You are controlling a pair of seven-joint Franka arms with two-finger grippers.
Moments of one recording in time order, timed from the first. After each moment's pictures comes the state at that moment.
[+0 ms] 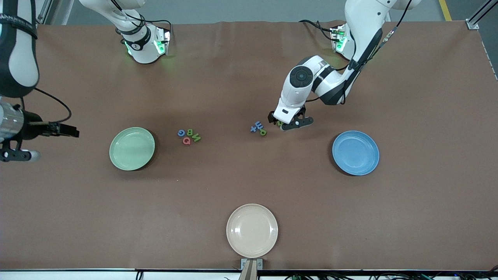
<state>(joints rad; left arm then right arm) -0.35 0.42 -0.39 -2.17 0.17 2.56 -1.10 0.02 0.26 -0.09 -1.54 0.04 1.62 0.05</state>
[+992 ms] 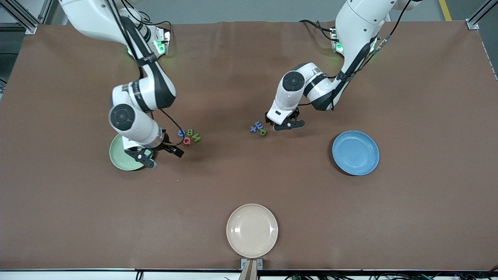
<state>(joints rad) -0.38 0.52 -0.38 -2.16 0.26 2.63 -1.11 0.44 0.40 -0.08 -1.98 0.12 2.34 0.81</state>
